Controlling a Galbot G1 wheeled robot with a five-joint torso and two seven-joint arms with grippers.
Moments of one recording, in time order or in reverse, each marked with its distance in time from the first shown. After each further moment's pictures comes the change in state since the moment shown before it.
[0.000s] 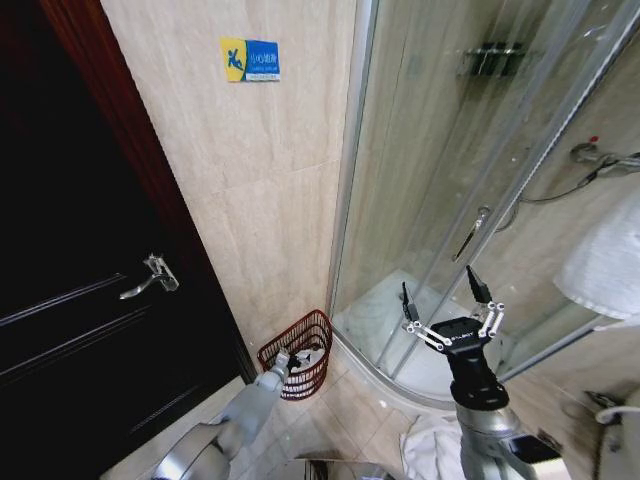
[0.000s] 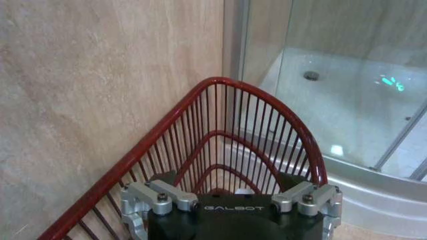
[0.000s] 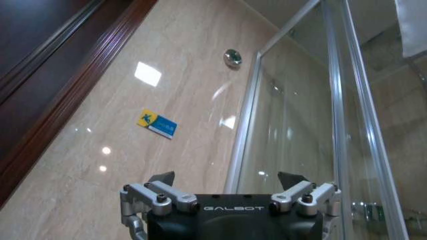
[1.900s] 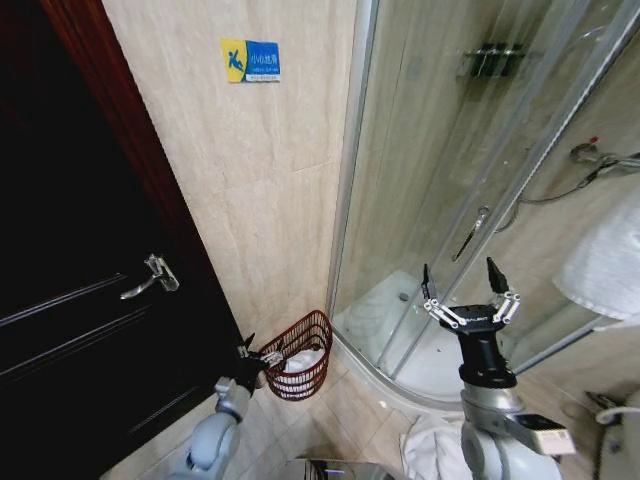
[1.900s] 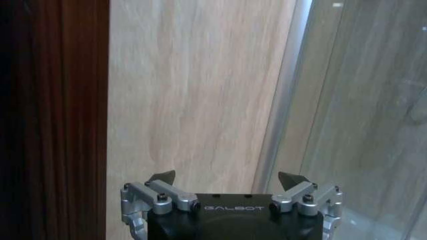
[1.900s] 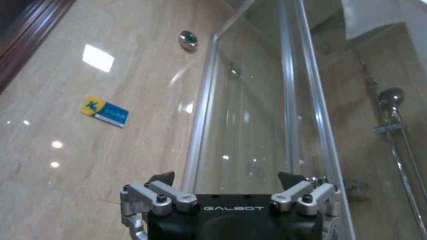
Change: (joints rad) left arm 0.925 0.126 -0.494 -1.497 -0.058 0.196 -0.045; right arm 0.082 0.000 0.025 0.005 0.027 -0.169 0.154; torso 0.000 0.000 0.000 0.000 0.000
